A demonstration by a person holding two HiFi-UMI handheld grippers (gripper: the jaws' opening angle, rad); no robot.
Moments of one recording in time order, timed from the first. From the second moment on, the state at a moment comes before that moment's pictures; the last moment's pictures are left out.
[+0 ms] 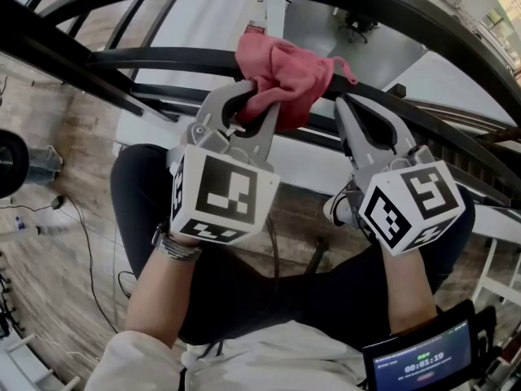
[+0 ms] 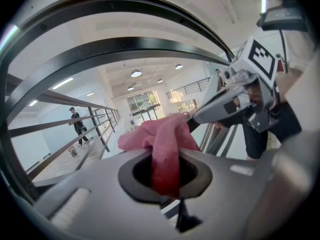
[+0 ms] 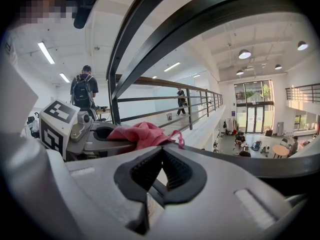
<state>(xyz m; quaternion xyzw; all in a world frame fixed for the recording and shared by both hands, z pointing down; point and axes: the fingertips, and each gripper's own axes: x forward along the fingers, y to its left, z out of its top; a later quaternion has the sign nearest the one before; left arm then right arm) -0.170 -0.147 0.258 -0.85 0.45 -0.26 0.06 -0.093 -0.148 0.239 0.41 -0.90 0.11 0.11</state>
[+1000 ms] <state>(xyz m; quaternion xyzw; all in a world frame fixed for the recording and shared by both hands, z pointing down) -0.153 -0.144 0.257 -0.86 0.44 -0.26 0.07 -0.086 -0.146 0.241 0.41 -0.90 0.11 0.12</state>
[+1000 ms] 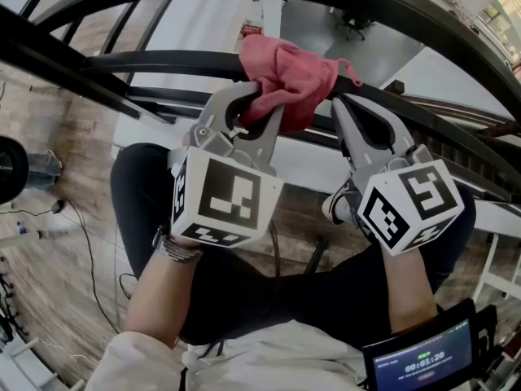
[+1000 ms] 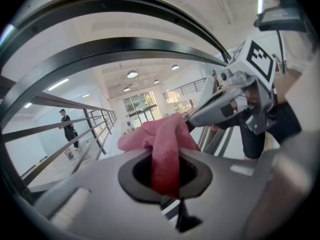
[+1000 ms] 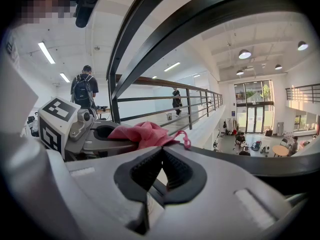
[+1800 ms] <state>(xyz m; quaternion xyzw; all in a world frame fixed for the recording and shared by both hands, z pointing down) -0.138 -0.140 0.261 -0.87 0.42 -0.26 0.07 -0.078 -0.145 0.239 0.41 -0.90 0.09 0.12</state>
